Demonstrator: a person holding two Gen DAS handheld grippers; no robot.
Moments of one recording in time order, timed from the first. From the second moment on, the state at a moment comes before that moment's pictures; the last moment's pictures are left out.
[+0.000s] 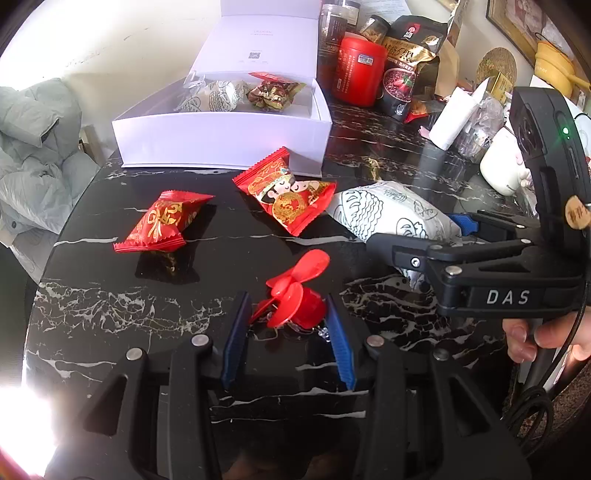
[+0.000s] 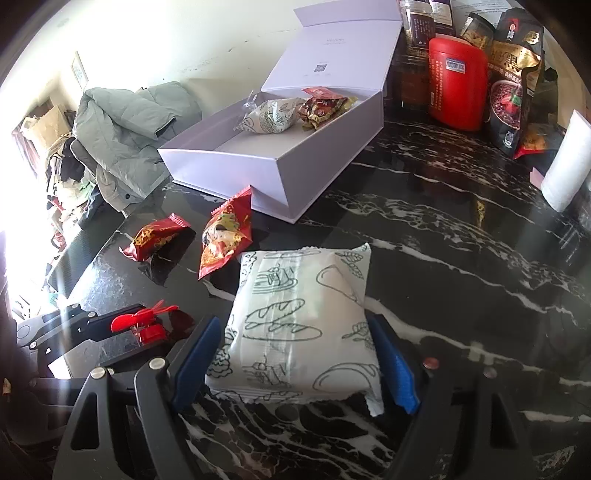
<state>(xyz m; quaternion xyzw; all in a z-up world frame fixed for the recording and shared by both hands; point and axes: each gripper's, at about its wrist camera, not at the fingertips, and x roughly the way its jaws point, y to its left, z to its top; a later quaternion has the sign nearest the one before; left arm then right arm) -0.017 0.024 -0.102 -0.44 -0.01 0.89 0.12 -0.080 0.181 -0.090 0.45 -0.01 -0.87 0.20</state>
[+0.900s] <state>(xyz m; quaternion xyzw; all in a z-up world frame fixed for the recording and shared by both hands) -0.018 0.024 -0.076 -0.43 0.00 0.90 0.12 -0.051 0.204 -0.062 0.42 -0.04 -0.88 0.21</state>
